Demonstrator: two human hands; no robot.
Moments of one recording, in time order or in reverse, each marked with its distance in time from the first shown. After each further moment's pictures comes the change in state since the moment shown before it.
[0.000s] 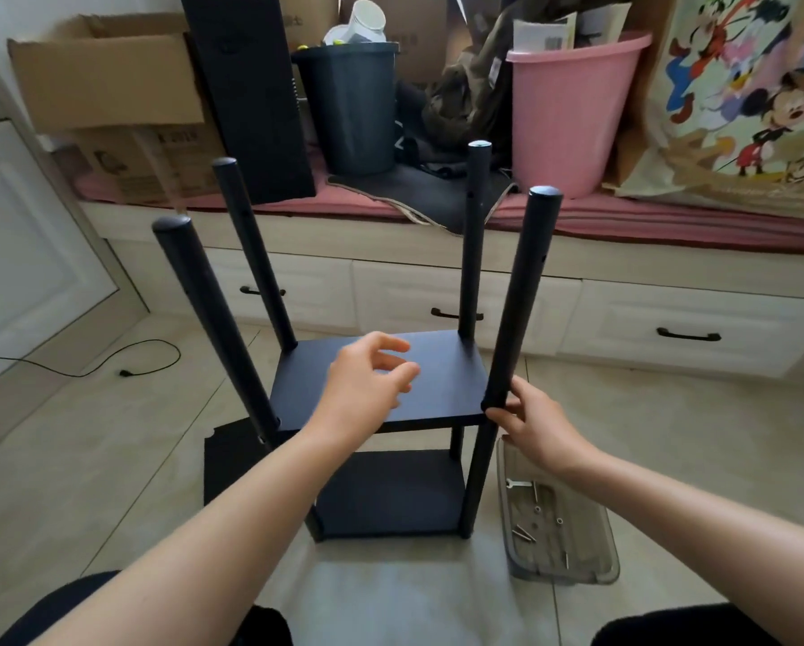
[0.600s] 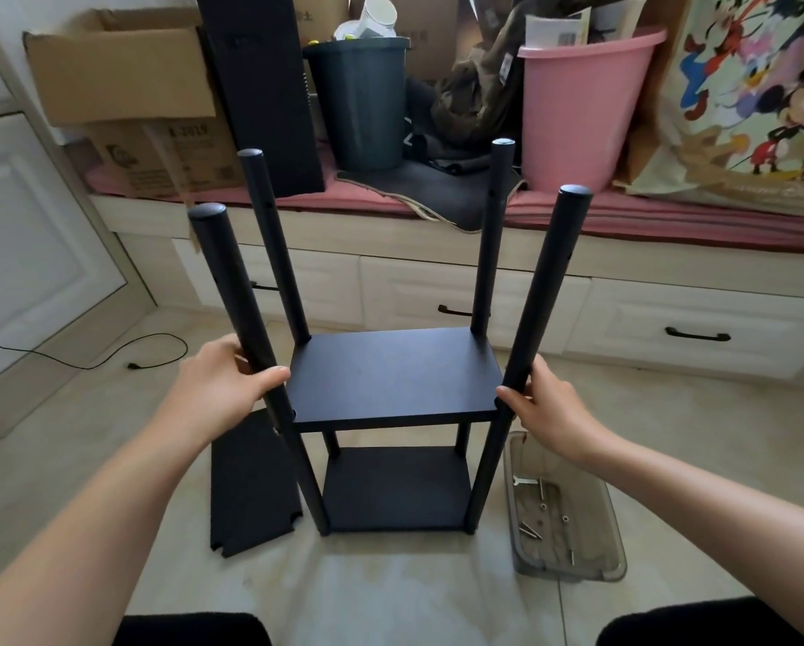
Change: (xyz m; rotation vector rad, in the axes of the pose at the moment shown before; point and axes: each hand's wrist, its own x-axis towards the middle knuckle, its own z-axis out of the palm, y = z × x) left_hand -0.012 -0.029 -0.120 0.456 0.232 -0.175; right_hand 0.010 -0.004 -0.004 -0.158 0.077 -0.071
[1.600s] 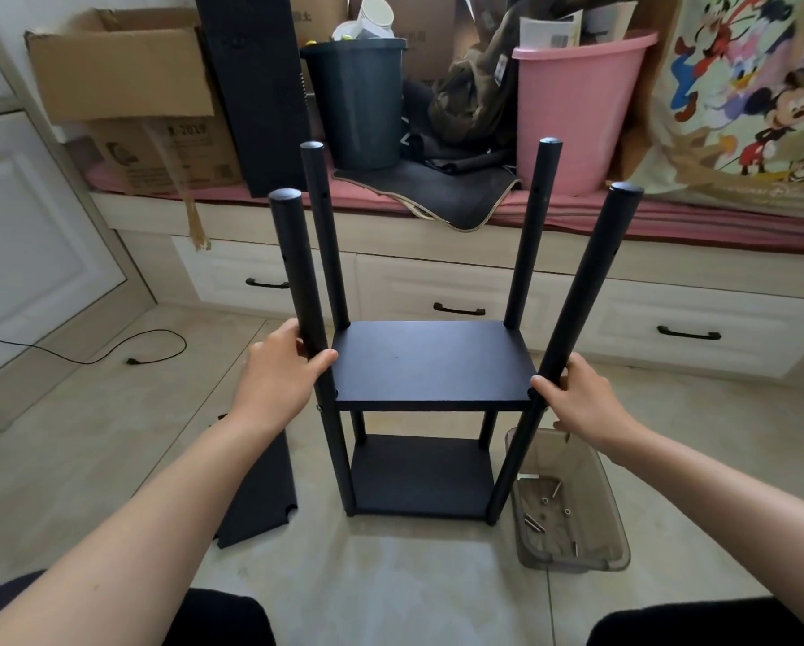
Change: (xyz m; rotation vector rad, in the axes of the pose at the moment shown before) left_hand -0.002 0.025 0.052 -0.031 0.083 0.215; right_hand -0.010 0.012 -0.038 -0.006 0.117 0.181
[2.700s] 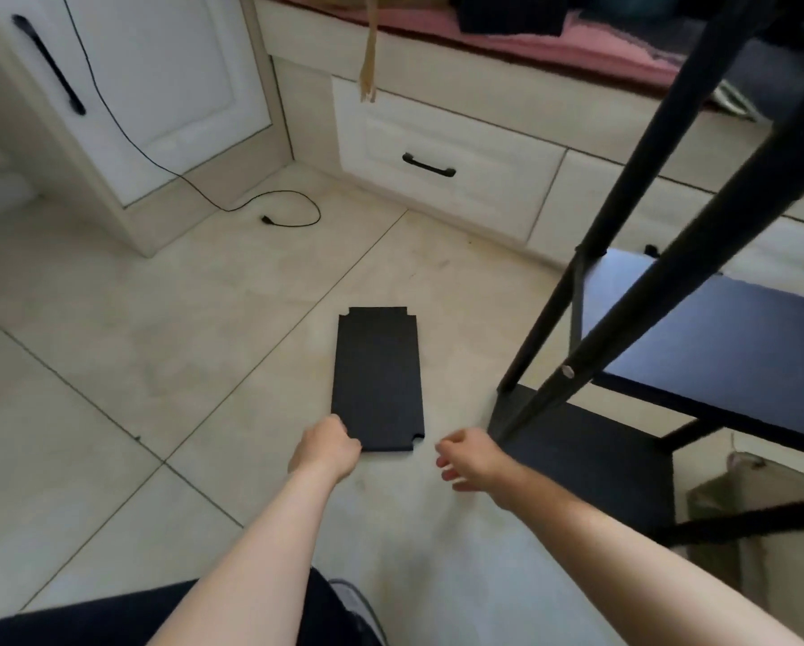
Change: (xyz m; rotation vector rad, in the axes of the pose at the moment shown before) left_hand -0.042 -0.306 0.060 0.163 -0.363 -0.819; right_hand -0.023 -0.034 0.374 -0.057 -0.807 0.324
